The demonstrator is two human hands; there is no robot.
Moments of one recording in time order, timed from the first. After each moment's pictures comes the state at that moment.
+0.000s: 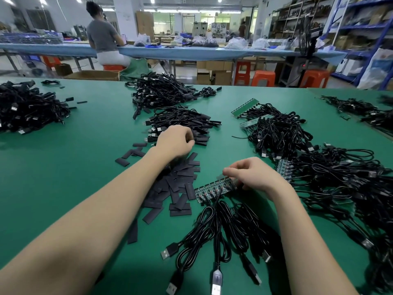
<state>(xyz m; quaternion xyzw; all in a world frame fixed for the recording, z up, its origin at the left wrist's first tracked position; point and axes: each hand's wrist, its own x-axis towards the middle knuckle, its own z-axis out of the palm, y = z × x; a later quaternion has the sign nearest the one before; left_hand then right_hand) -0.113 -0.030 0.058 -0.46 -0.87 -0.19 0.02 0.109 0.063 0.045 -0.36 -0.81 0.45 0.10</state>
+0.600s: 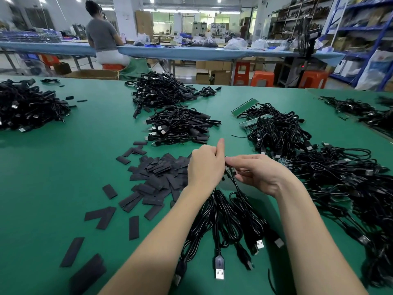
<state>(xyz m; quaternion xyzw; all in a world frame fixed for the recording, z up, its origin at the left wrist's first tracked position) 0.005 -0.029 0.034 -0.35 -0.80 -0.48 -0.01 0.115 0.061 0.057 -0.31 -0.61 0.72 0.12</state>
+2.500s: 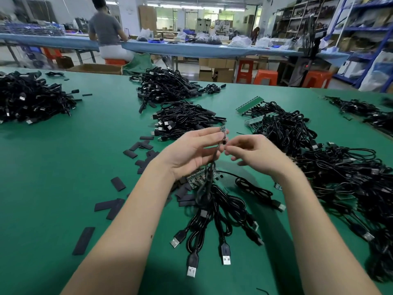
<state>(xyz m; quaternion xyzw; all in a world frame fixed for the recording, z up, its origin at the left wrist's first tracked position) -0.031 -0.088 0.081 -0.32 -0.43 -0.69 -0.49 0.101 0.051 0.075 -0.25 -0.84 0.45 0.17</state>
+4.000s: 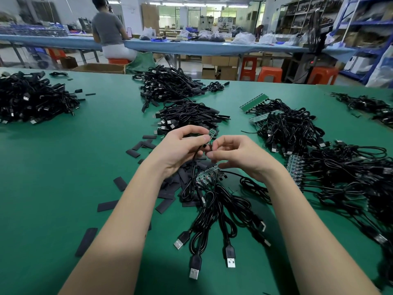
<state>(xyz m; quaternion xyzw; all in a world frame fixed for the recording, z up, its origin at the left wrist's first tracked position) -0.055 -0.099 0.071 -0.29 -0.57 -0.68 -0.35 0.072 0.033 0.068 -0.16 -0.75 0.63 0.12</state>
